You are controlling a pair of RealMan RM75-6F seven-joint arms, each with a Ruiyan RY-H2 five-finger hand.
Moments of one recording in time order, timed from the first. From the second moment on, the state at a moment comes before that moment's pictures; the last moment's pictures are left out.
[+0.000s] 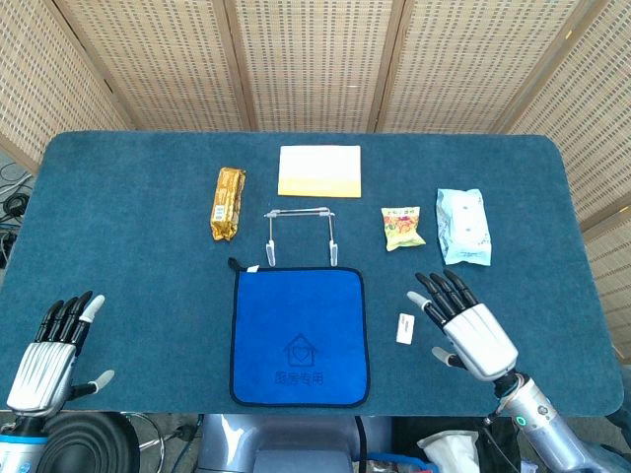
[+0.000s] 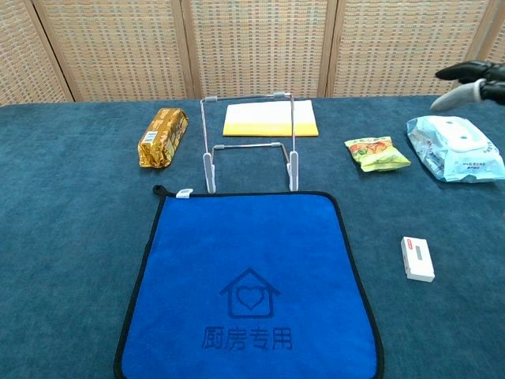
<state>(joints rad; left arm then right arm) -0.02 -1.18 0.03 -1.80 1.62 1.51 0.24 0.31 -1.21 0.09 -1.64 -1.85 1.30 -0.11</state>
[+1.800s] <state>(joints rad) -0.06 -1.19 0.01 -1.79 1.50 1.43 0.25 0.69 -1.72 0.04 -1.06 -1.76 1.07 -0.21</state>
